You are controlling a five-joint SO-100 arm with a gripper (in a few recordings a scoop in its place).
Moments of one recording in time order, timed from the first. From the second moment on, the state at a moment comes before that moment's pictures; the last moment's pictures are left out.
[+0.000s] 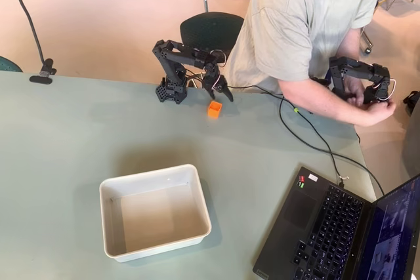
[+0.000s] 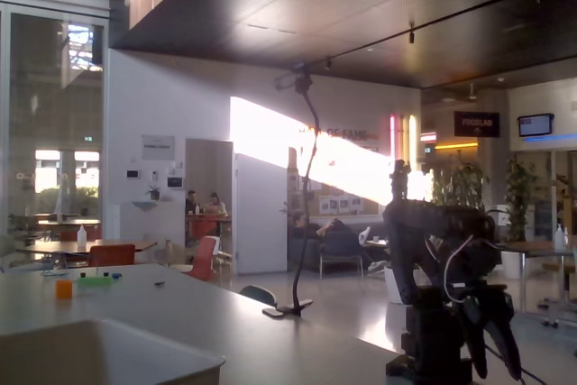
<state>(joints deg) -81.6 125.1 136.1 66.4 17.1</state>
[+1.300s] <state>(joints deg) -81.4 112.7 134.0 65.0 20.7</state>
